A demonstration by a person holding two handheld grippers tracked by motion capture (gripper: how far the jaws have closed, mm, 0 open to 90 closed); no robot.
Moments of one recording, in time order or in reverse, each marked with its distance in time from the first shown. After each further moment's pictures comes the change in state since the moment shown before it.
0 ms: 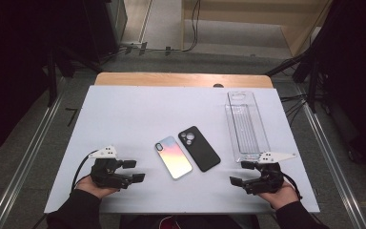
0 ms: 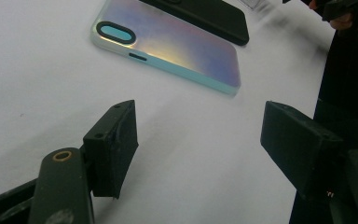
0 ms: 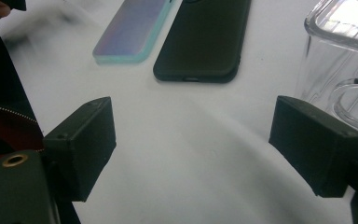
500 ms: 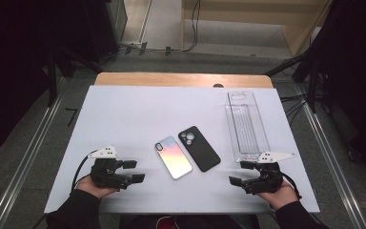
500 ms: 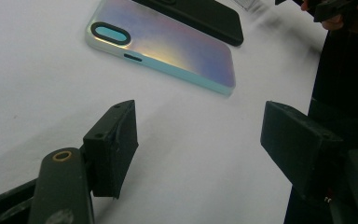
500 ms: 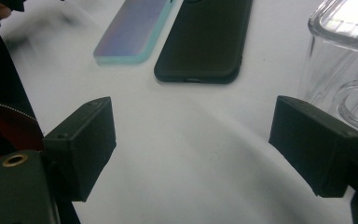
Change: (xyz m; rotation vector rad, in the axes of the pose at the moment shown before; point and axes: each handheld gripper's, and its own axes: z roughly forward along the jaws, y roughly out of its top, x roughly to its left) left arm 0.001 0.000 0.000 -0.001 -0.014 0.003; right arm 0.000 0.001 0.002 0.003 0.006 0.006
